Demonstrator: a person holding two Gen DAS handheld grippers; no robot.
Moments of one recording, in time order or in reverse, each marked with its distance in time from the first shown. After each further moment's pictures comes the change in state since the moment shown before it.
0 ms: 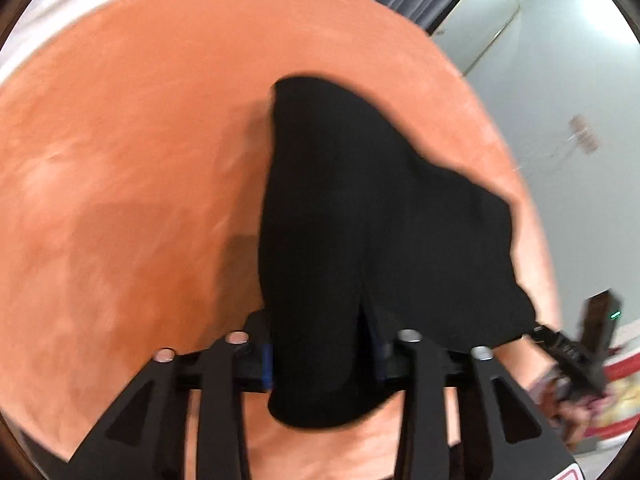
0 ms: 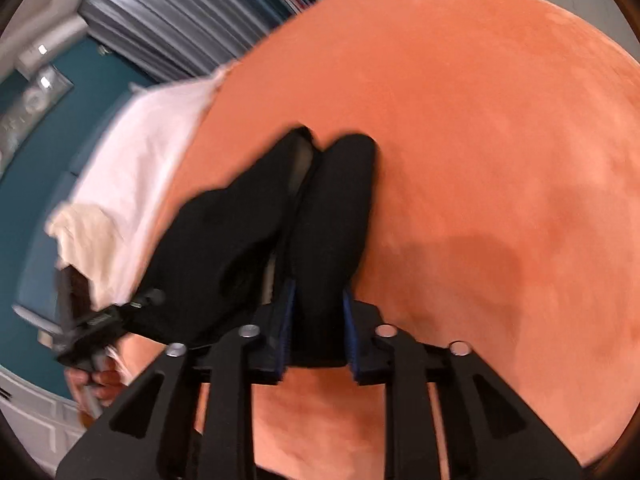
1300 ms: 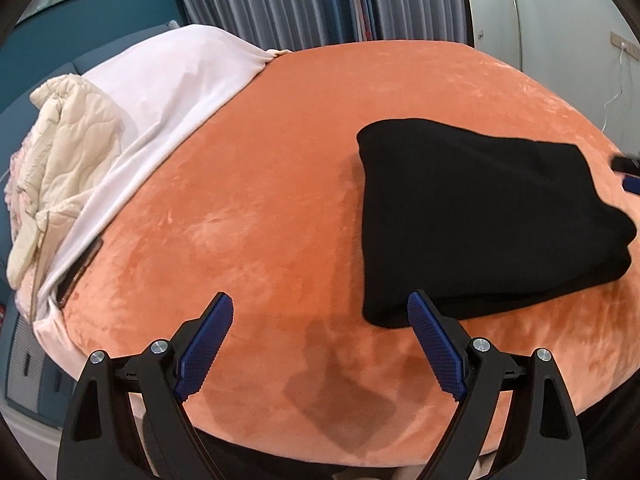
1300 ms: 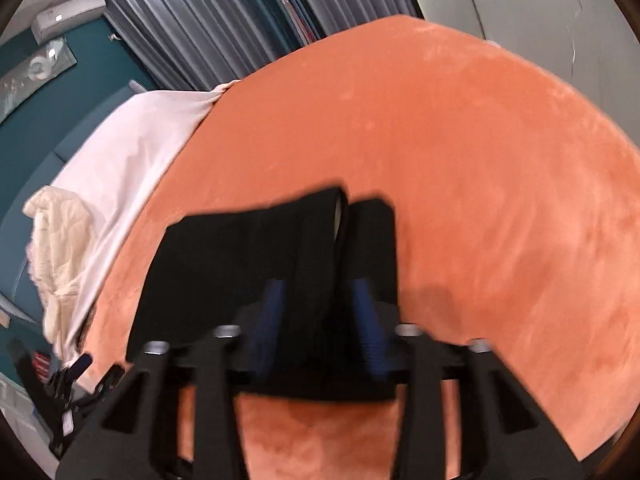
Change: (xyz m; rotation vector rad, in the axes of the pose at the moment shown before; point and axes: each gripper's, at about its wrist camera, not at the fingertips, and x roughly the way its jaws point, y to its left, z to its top) left arm -0.055 -0.050 -0.054 0.232 -0.261 0.504; right arm -0.020 0.050 0.036 -0.155 -0.196 -0.052
